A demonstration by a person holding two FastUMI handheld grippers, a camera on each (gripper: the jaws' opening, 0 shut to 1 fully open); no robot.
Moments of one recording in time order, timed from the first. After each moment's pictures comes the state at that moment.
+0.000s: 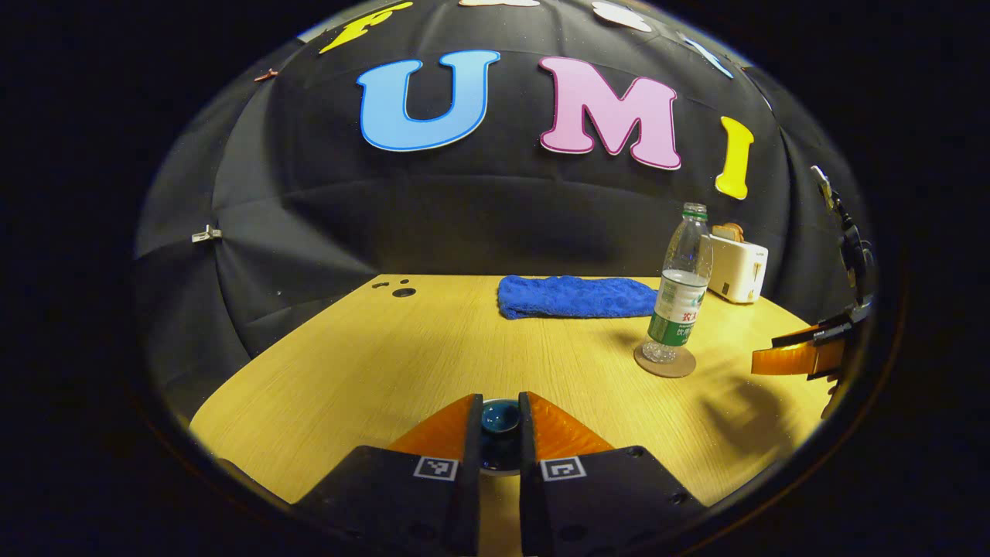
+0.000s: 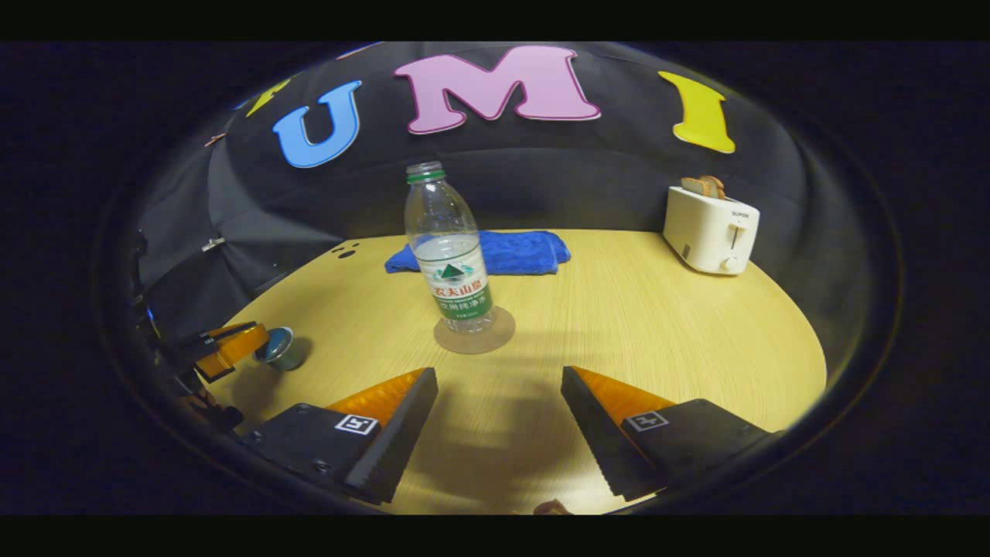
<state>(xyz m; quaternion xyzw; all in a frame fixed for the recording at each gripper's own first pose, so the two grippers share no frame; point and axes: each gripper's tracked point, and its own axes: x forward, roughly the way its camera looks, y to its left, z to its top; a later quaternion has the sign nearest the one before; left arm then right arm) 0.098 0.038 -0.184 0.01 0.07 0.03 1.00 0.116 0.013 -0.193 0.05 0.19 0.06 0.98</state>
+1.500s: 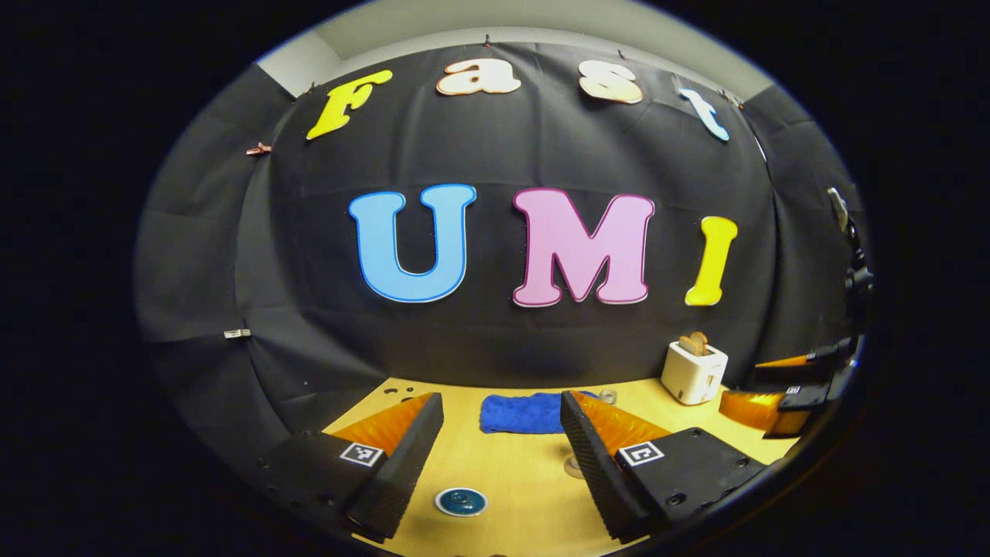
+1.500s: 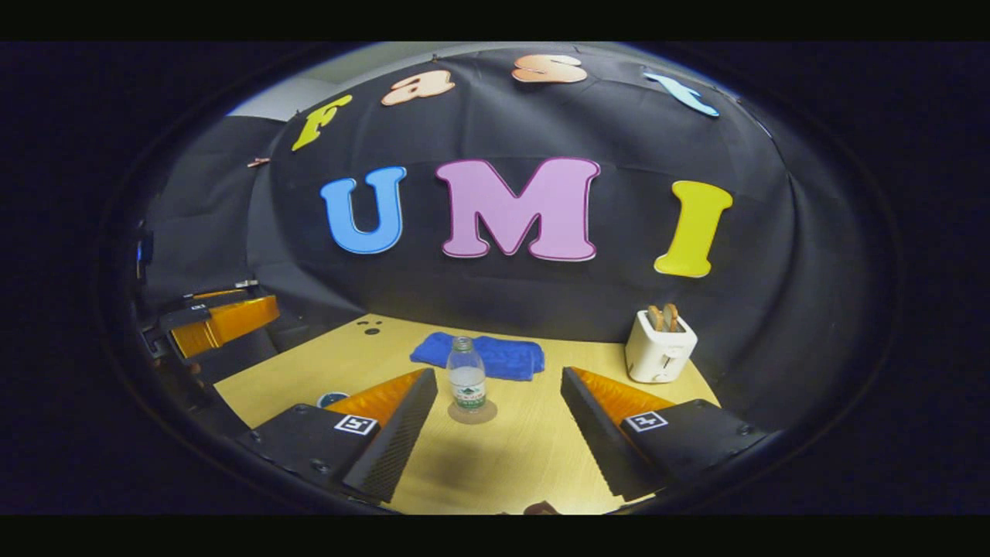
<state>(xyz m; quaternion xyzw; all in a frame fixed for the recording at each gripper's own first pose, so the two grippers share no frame) -0.023 -0.047 0.082 0.00 -0.07 0.04 1.00 0.011 -0.011 0.045 -0.01 0.00 0.07 1.00</state>
